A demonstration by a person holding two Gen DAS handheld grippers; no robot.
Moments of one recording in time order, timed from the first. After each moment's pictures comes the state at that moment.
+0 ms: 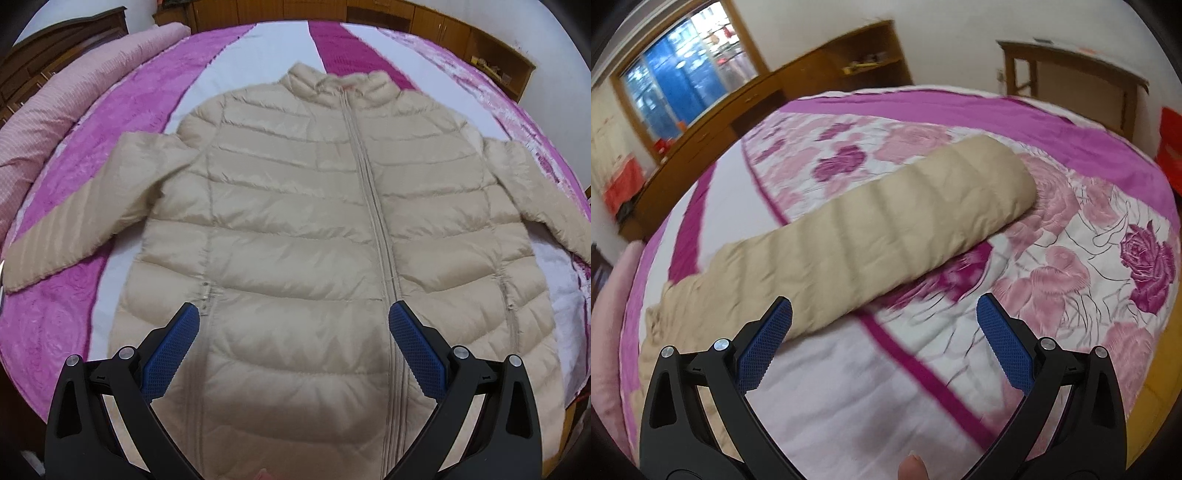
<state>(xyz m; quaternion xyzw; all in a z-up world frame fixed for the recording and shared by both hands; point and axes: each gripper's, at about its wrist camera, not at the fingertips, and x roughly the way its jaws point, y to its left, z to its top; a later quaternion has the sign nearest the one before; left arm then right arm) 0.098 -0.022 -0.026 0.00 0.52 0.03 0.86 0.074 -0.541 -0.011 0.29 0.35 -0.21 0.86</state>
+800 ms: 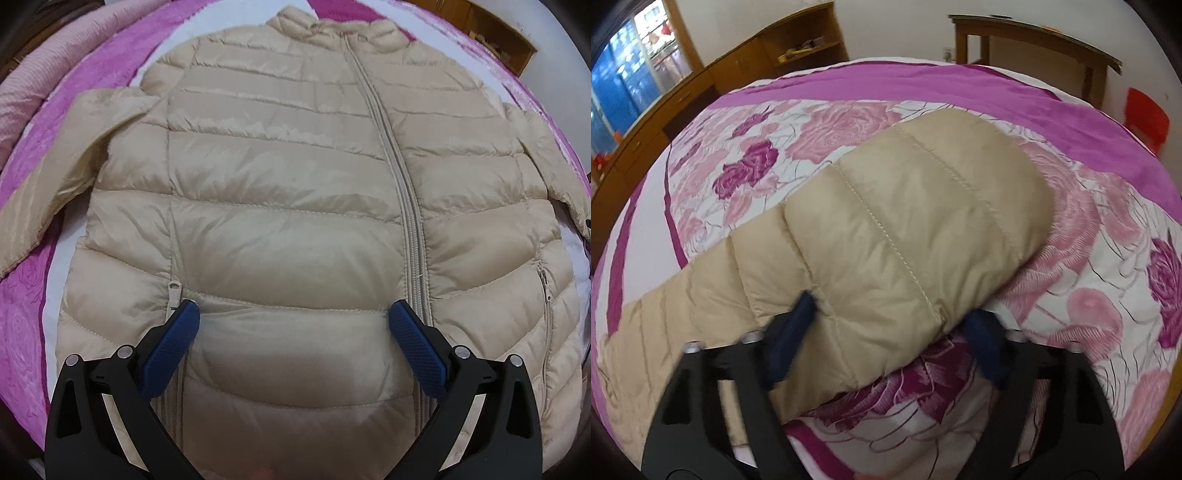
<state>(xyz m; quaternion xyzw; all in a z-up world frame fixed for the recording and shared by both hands) 0.126 -0.015 -0.073 -0.01 0.58 -0.01 0.82 0.131 -0.590 -0.060 0.30 0.39 -0.31 0.81</state>
